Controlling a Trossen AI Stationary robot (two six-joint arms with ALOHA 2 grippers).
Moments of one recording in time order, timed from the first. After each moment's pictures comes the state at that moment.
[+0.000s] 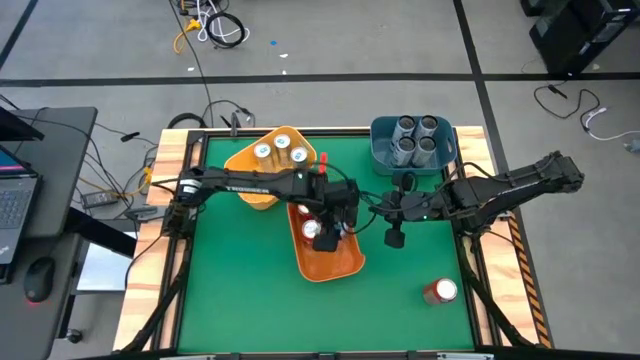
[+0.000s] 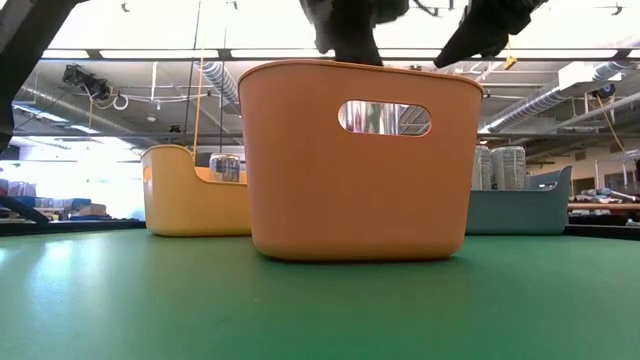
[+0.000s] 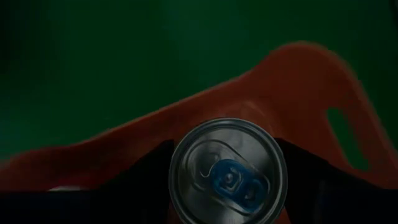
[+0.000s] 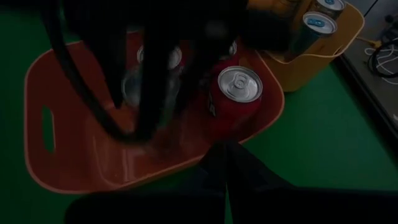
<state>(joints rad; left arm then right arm) -0.03 2.03 1.92 -0.94 0.15 0.11 0.23 1.12 0.94 -0.56 0.36 0.22</state>
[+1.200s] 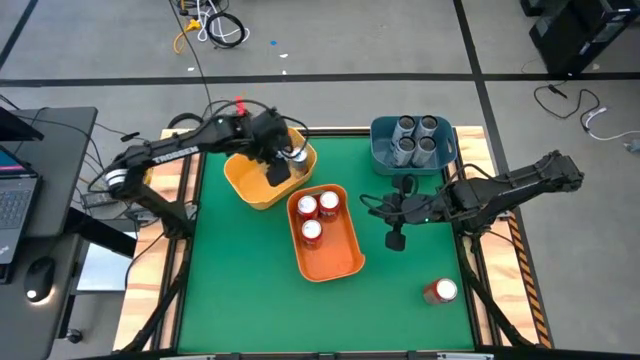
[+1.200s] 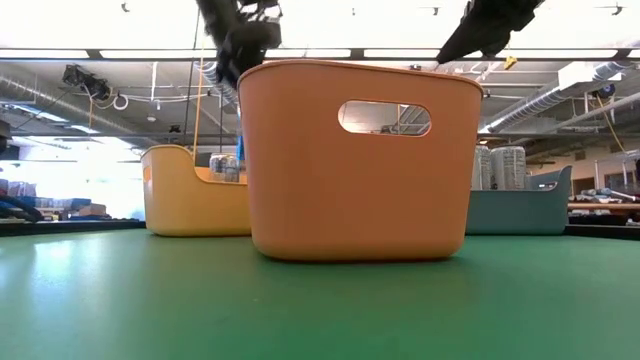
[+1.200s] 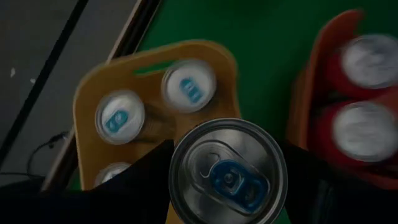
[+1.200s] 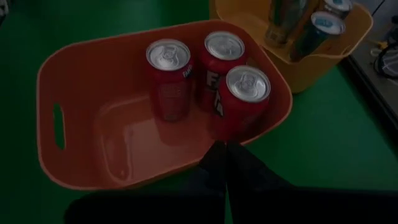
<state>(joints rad) 0.38 1.50 1.51 -1.03 -0.13 -0.01 0.25 1.12 0.94 -0.55 0.36 0.23</state>
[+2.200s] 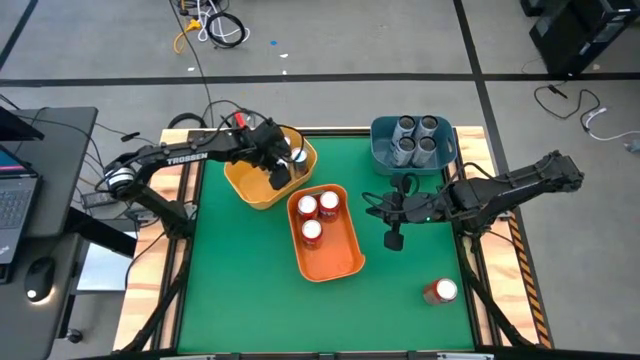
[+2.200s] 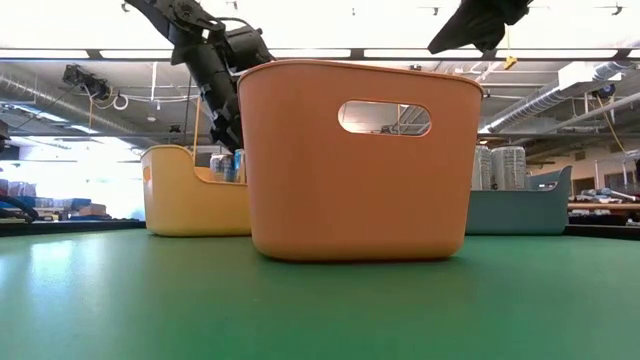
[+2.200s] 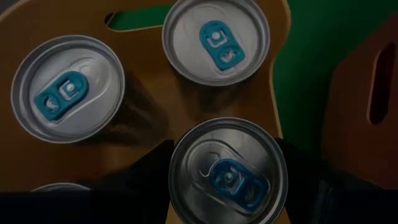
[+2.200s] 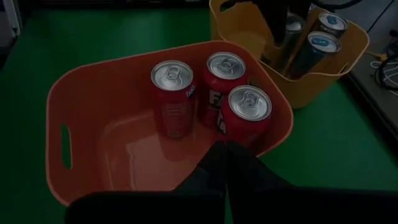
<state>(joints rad) 0.50 1.49 1.08 -0.59 0.01 -0.01 0.25 1.12 0.94 -0.49 0.37 0.22</state>
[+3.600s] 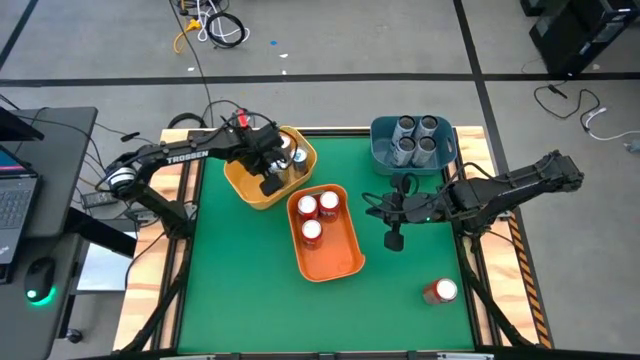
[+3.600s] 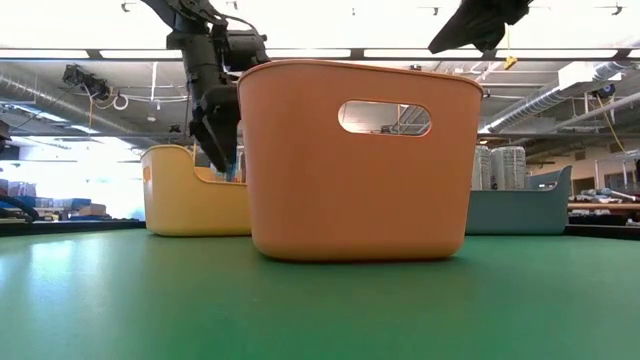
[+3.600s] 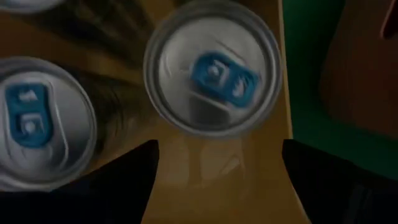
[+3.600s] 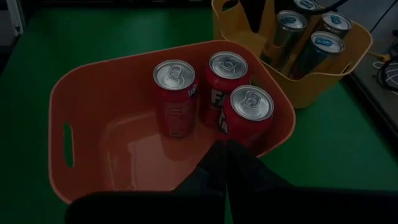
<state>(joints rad) 0.48 1.50 1.16 -0.90 0.01 -0.06 0.25 1.12 0.94 -0.49 0.36 0.21</state>
